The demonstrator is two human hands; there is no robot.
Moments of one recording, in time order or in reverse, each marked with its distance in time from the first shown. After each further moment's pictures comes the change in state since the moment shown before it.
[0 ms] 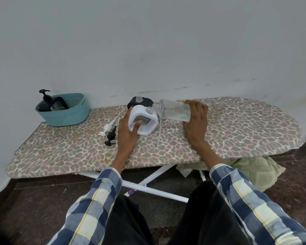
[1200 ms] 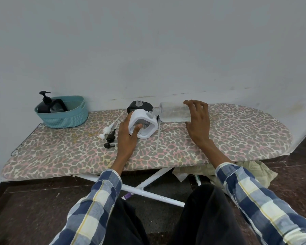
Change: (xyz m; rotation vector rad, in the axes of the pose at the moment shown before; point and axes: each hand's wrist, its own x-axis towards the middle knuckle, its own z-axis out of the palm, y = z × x) left_hand 0.001 -0.007 0.000 -0.037 -0.018 0.039; right_hand 0.021 -0.002 -0.035 -0.094 -0.126 -0.144
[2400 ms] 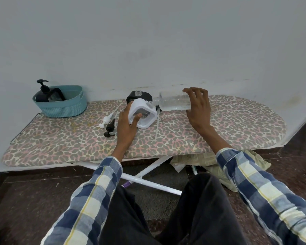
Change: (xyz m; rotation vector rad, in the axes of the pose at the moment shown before) left_hand 0.004 -0.011 0.002 0.046 -0.014 0.010; right_hand 0.008 0.001 -0.012 -0.074 -0.036 -0.037
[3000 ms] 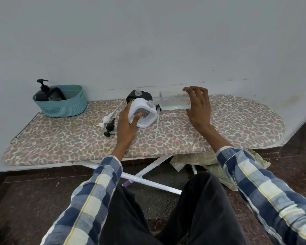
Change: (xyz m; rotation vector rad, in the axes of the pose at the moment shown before) left_hand 0.000 -0.003 0.000 0.027 0.000 -0.004; right_hand 0.002 0.001 -0.001 -0.007 0.003 -0.016
